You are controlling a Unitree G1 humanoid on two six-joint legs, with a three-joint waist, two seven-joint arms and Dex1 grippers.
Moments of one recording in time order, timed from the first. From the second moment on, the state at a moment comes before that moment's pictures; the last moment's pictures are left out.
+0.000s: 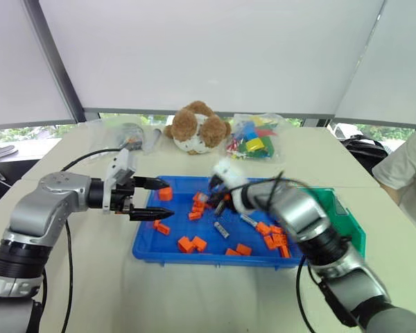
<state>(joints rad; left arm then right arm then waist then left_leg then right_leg) -0.66 0.84 0.01 -0.02 -0.55 0.60 -1.31 -0.93 -0.45 0.28 -0.19 0.13 1.17 0.70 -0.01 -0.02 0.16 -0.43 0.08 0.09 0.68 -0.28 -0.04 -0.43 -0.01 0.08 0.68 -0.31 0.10</state>
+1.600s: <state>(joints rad) -0.72 0.76 -0.06 0.05 -0.50 0.56 -1.32 -0.75 -0.47 0.33 -0.24 0.36 1.29 0.56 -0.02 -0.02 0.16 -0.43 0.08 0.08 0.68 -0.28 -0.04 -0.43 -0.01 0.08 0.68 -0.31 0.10</state>
